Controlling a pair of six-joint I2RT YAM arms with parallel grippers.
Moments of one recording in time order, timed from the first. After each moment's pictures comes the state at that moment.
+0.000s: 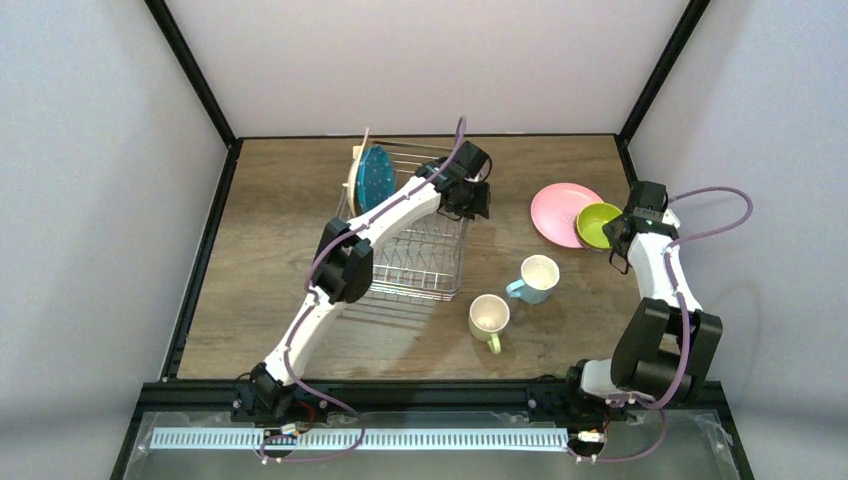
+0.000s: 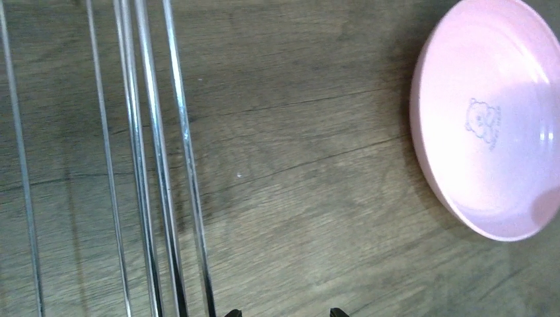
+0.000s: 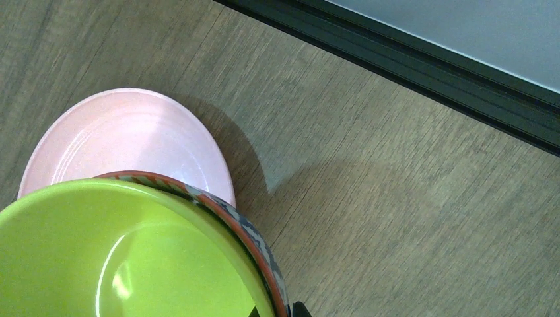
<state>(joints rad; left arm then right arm) -0.73 2.50 2.36 -0.80 0.11 -0.56 -0.31 1.37 0.95 -0.56 0.19 0.73</state>
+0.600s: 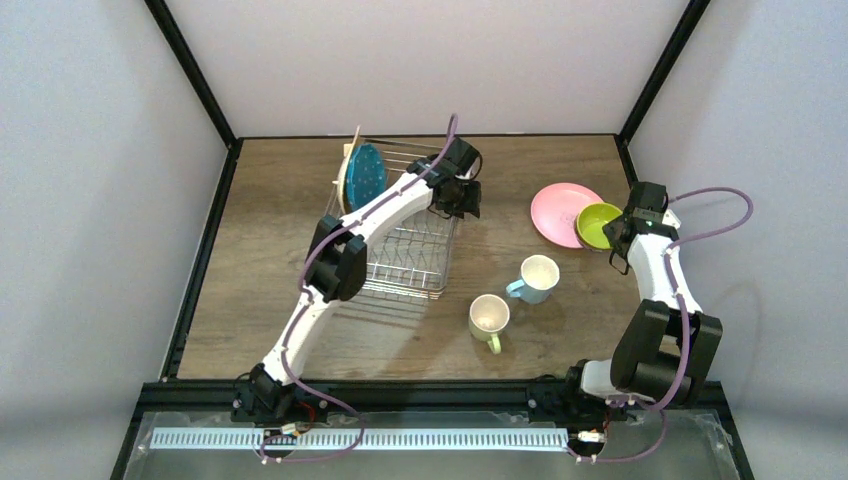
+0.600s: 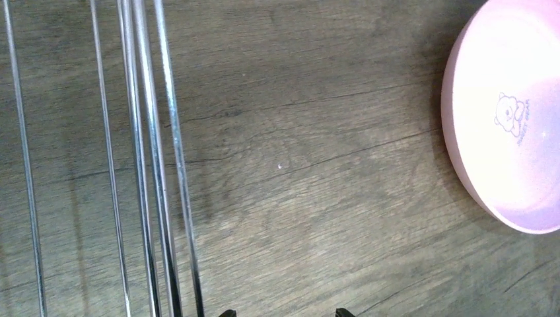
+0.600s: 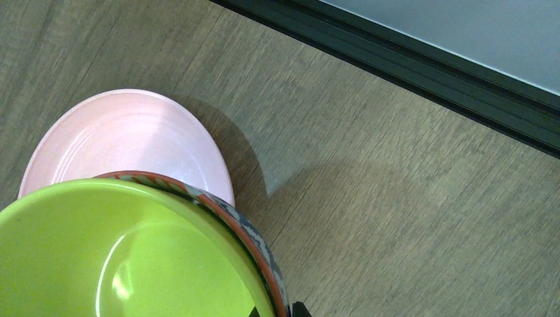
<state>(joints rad) -0.70 2.45 2.30 -0.83 0.09 -0.53 -0.31 1.36 0.95 -0.55 0.19 0.73</state>
